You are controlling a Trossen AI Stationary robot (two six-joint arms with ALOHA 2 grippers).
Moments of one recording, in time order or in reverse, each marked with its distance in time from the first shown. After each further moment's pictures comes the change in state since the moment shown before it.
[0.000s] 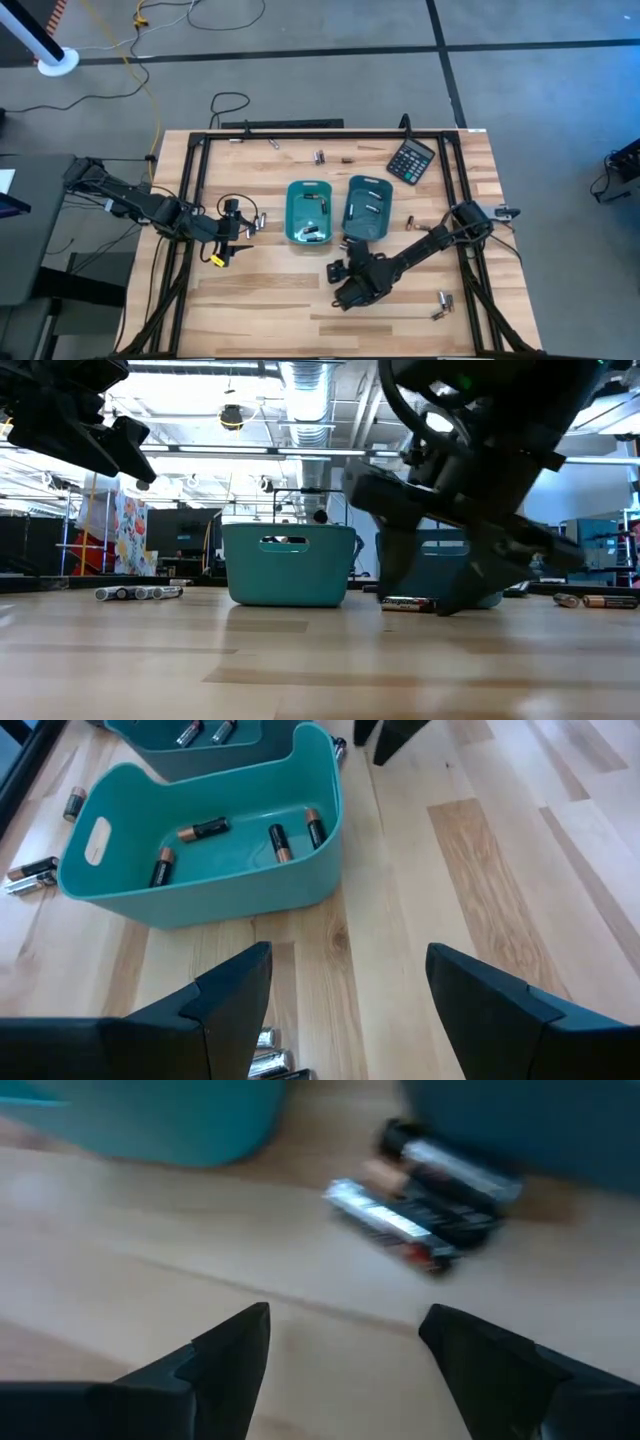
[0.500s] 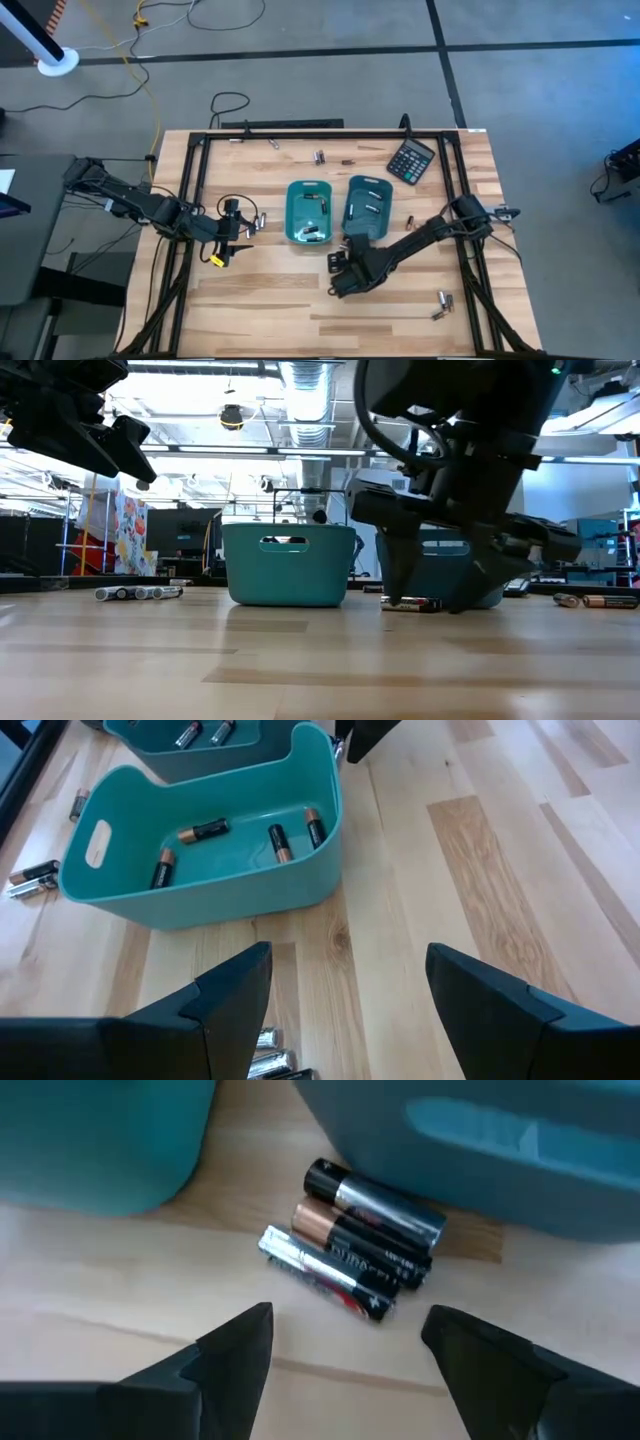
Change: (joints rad) left arm 0.000 0.000 0.000 -0.001 0.000 0.012; right arm -0.082 -0.012 -0.004 -0.011 -0.037 -0.003
